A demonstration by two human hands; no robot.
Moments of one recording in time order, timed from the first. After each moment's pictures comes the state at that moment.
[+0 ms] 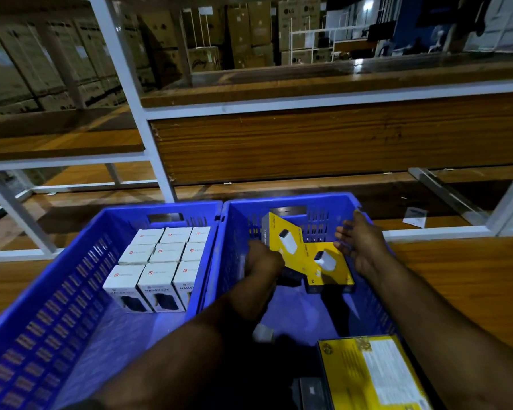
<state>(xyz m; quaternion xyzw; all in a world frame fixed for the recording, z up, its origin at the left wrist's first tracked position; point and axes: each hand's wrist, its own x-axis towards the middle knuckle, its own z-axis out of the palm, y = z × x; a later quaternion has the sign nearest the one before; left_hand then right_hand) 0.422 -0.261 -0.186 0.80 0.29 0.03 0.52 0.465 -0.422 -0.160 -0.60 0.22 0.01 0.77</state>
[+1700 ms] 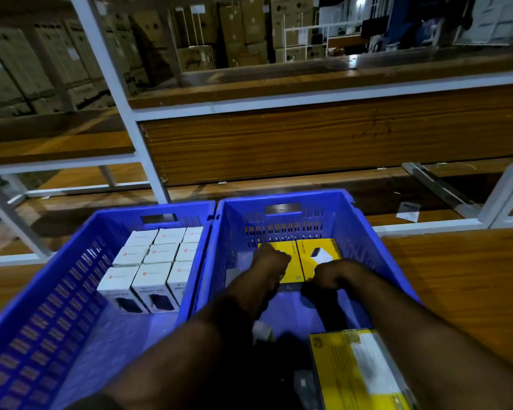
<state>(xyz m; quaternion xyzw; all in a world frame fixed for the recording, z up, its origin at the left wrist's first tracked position) 0.447 -0.272 -0.218 0.81 0.23 -0.09 0.53 0.451 -0.408 -0.189 -0.93 -0.11 0.35 0.04</state>
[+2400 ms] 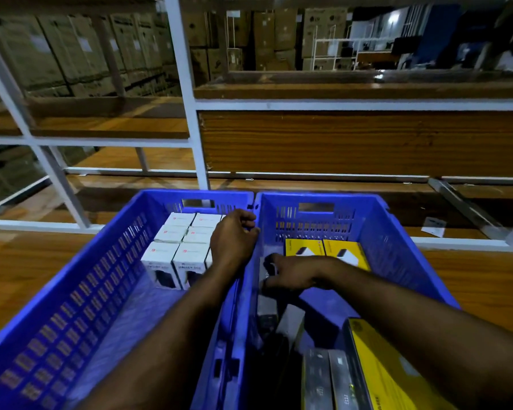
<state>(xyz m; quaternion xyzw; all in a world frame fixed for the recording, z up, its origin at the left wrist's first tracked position) 0.375 -0.148 -0.170 0.88 0.18 0.22 0.39 0.379 -0.298 -0.152 -0.90 -0.29 0.29 0.14</state>
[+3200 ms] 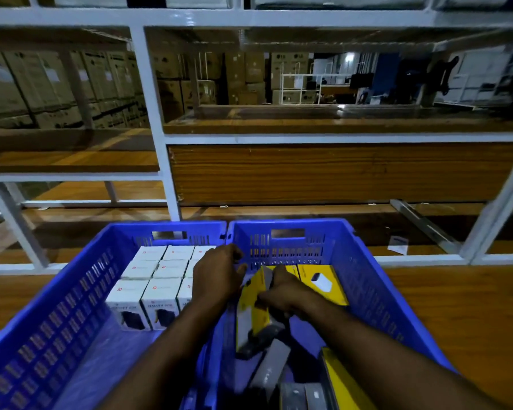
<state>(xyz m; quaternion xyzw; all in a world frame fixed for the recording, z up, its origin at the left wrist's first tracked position) 0.377 -0.166 -0.165 0.96 0.08 0.20 0.20 0.396 -0.318 -0.169 -0.94 -0.05 0.18 0.30</state>
